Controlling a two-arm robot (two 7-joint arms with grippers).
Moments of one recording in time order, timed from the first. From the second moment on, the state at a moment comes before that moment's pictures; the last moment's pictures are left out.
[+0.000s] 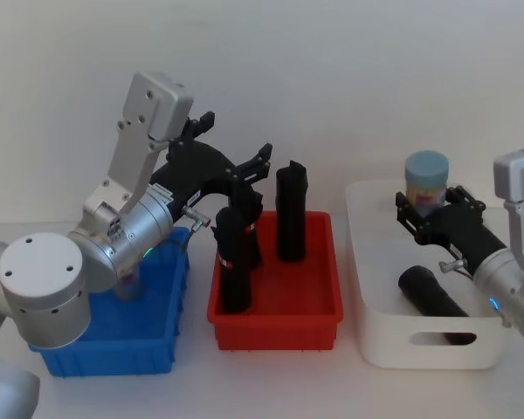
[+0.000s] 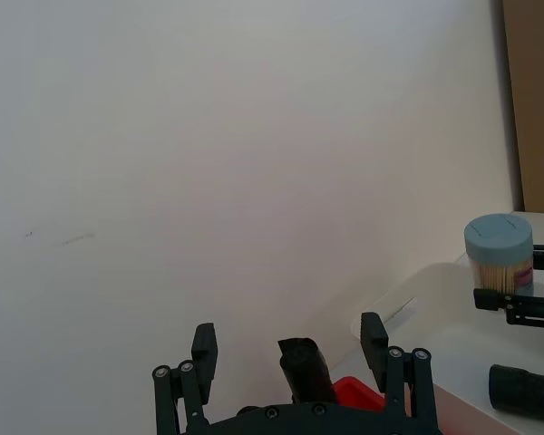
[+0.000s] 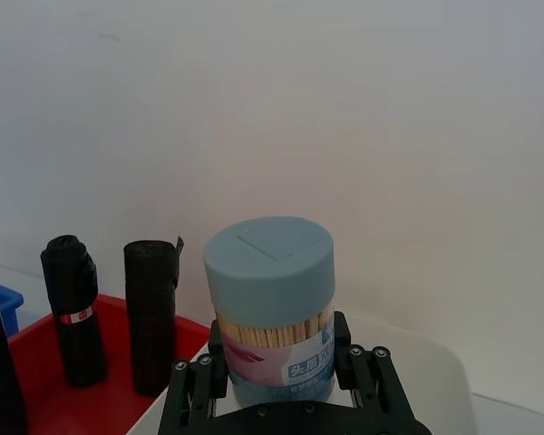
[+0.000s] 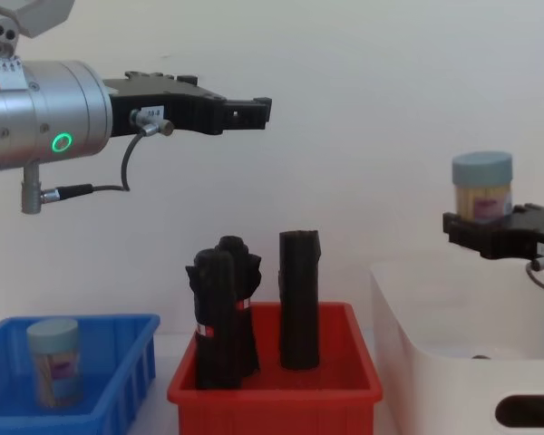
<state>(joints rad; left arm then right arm) -0.43 0.33 0.31 -1.62 -0.20 0.20 -0.28 0.37 0.29 -0.32 -1.32 0.27 -0.02 0.13</state>
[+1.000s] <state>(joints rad) -0.43 0.33 0.31 -1.62 -0.20 0.20 -0.28 0.51 0.25 -0.31 -1.17 0.26 0.12 0.30</state>
